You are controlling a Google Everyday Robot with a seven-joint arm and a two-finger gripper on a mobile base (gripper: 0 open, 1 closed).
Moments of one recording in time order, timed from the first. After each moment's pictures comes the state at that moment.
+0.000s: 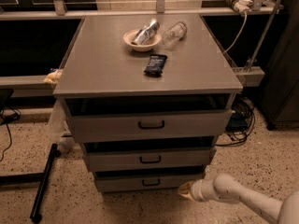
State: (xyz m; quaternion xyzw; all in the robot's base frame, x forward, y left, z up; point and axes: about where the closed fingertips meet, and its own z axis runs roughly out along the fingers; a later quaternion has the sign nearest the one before) arm 0.544 -0.184 0.239 -0.56 0.74 0.15 0.32
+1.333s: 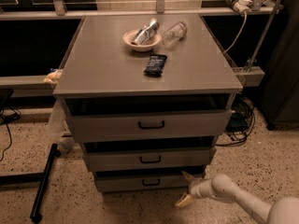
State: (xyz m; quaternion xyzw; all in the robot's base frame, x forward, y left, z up) arm 0.575 -0.182 0.206 -0.57 0.73 0.15 0.36
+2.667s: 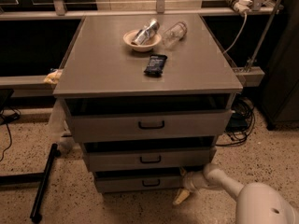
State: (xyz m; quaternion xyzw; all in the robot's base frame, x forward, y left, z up) arm 0.607 -0.163 0.170 -0.59 0.72 0.19 0.31
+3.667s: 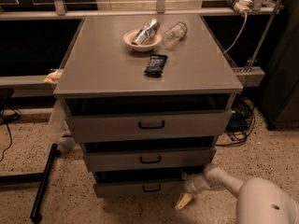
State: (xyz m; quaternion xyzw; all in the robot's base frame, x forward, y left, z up) arm 0.581 -0.171 0.173 -0.59 0.74 0.21 0.27
